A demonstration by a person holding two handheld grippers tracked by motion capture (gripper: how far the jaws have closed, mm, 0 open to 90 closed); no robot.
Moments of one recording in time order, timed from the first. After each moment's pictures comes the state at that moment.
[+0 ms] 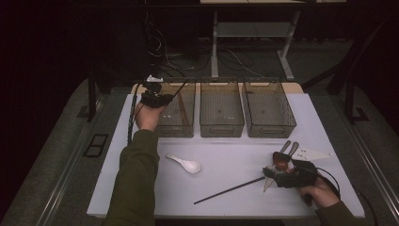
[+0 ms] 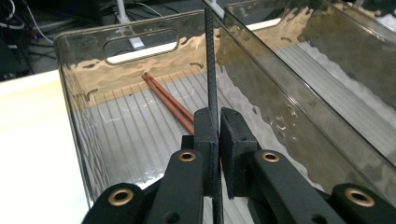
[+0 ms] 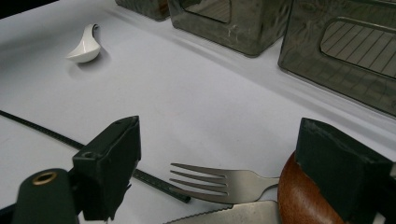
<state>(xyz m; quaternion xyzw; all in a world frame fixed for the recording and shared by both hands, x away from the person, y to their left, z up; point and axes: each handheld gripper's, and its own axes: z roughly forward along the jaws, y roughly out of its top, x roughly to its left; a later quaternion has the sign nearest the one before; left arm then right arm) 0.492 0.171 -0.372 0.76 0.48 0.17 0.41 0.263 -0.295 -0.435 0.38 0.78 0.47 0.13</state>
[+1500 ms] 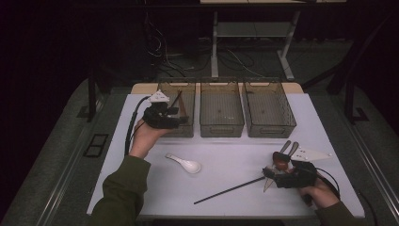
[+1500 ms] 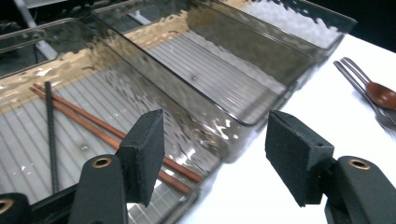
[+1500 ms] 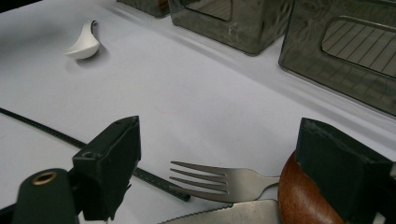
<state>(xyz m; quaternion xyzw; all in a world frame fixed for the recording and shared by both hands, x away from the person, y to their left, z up) 0.401 0.146 -0.356 0.81 0.33 0.12 0.46 0.263 -0.294 -0.435 0.38 0.79 0.47 0.14</state>
